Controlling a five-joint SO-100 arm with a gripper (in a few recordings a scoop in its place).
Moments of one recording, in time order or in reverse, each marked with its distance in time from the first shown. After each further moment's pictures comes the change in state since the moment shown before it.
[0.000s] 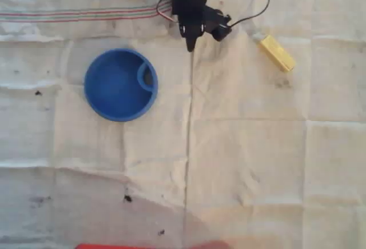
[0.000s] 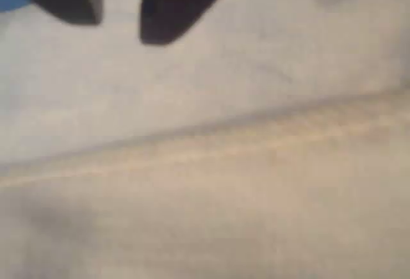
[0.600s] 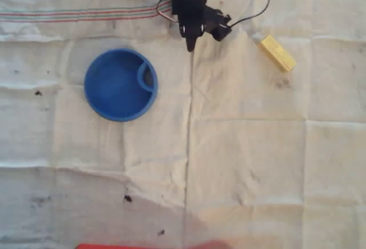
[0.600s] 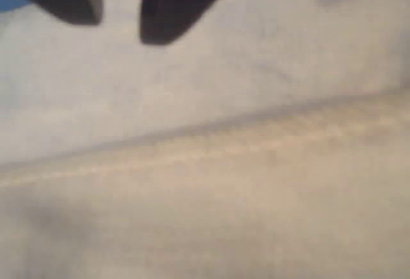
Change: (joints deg) arm 0.0 0.0 0.0 0.0 0.0
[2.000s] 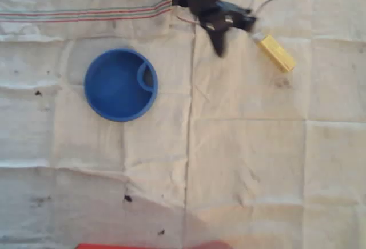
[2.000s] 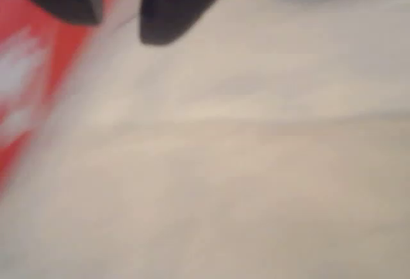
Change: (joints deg) arm -23.3 -38.8 -42.5 -9.4 -2.1
